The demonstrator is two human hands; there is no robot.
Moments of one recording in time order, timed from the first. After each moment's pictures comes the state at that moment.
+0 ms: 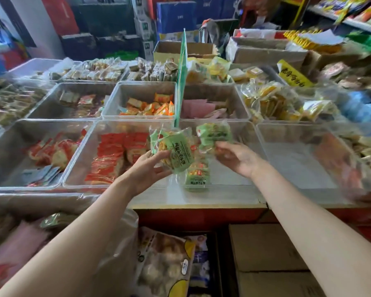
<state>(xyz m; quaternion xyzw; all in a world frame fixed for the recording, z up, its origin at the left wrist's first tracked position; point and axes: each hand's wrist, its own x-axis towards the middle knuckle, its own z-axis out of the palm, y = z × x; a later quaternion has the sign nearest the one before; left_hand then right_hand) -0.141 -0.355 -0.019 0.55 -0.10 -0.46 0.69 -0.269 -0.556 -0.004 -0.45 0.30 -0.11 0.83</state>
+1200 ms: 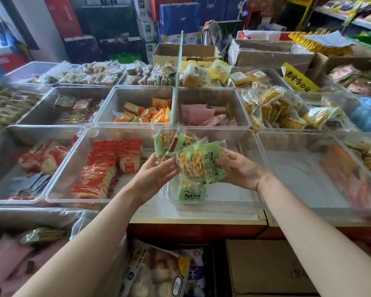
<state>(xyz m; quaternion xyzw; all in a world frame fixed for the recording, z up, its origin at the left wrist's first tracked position) -0.140 -0.404 -0.034 0.47 -0.11 -0.43 0.76 -0.266 -0.611 -0.031 -0.51 0.13 0.06 0.85</state>
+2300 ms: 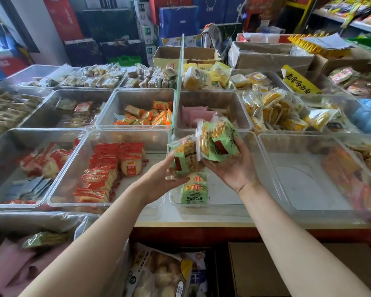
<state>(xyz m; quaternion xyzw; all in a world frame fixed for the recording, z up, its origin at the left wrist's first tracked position) -0.134 -0.414 -0.031 0.54 -0.08 -0.51 0.67 -0.247 -0.580 -0.028 -0.28 0.15 -0.16 0.93</state>
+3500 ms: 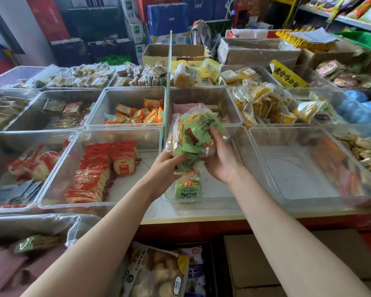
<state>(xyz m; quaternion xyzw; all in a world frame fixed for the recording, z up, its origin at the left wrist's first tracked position) -0.160 -0.438 -0.020 0.57 -0.16 -0.42 0.69 -0.237 -0.566 -0.013 -0.40 0.25 -0.13 0.87</state>
